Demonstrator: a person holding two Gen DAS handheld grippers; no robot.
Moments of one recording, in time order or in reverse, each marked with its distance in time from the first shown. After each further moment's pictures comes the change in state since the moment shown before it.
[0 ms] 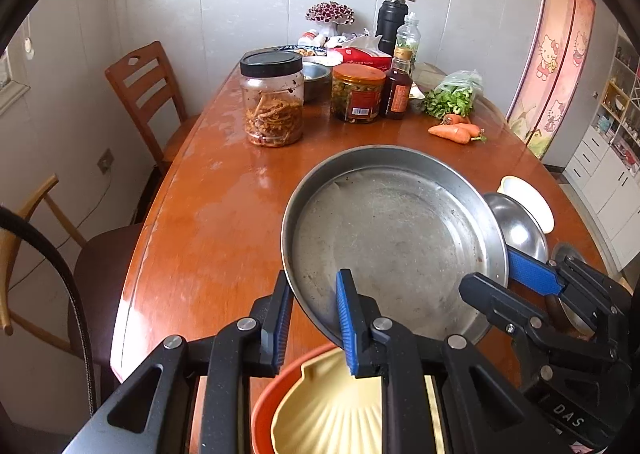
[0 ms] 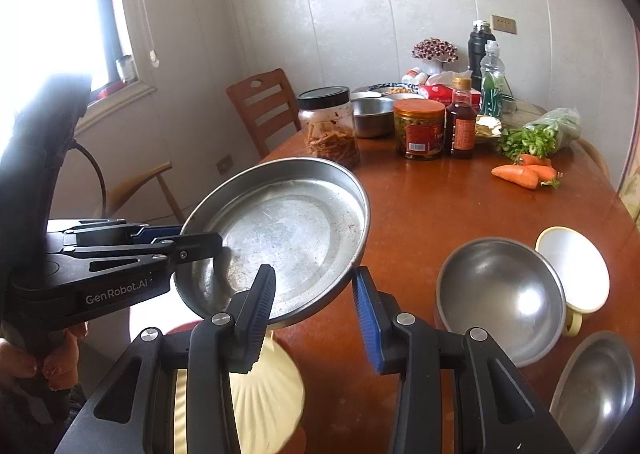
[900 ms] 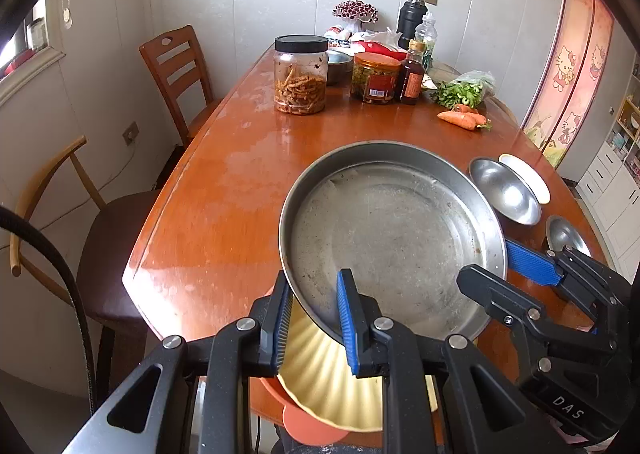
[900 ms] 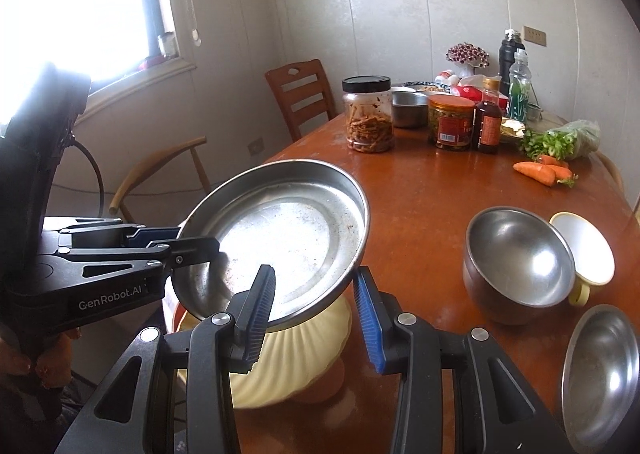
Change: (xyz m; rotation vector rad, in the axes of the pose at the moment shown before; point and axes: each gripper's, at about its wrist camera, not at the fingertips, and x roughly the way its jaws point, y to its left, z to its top) left arm -0.038 -0.001 -0.067 -0.079 0.001 0.054; right arm -0.030 0.029 -0.043 -0.098 0.020 0.077
